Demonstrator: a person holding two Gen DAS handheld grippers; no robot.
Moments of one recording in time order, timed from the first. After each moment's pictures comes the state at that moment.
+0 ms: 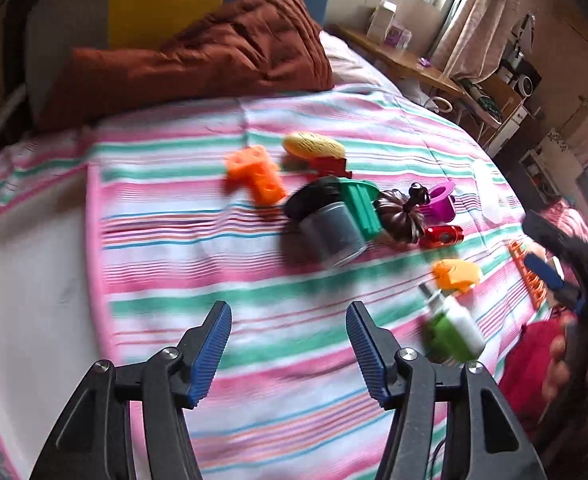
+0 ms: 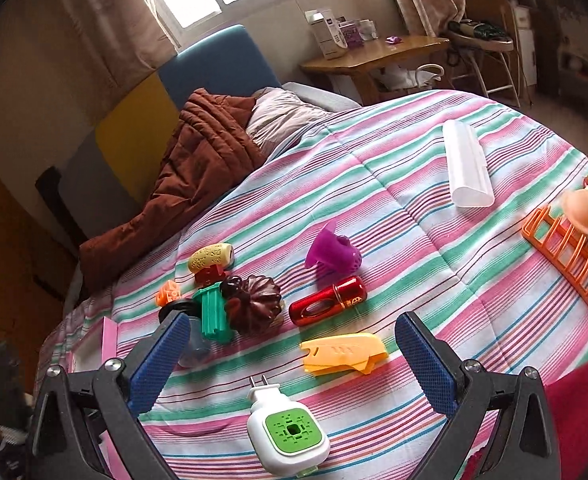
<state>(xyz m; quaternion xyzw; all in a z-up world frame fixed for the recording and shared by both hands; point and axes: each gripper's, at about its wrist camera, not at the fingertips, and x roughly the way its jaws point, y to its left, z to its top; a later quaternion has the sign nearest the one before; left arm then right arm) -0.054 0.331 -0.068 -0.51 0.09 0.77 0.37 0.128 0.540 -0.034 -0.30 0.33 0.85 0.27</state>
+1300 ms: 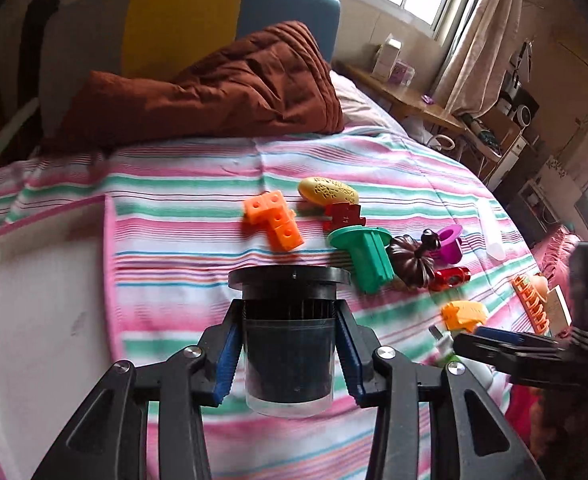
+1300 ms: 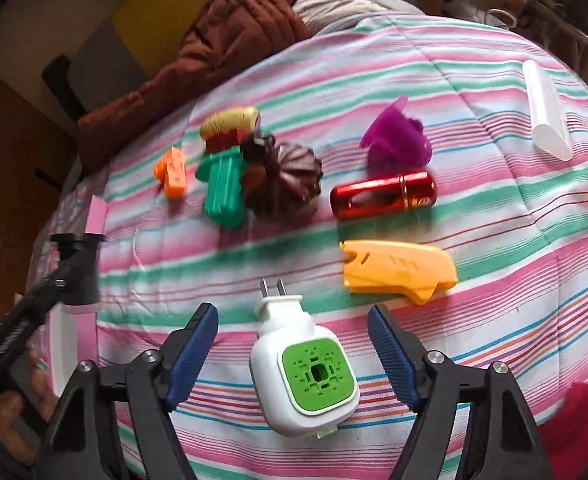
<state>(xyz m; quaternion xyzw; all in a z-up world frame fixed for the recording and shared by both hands) -0.063 0.302 -0.054 -0.45 0.06 0.81 0.37 0.082 0.514 -0.092 -0.48 0.30 0.81 0.16</state>
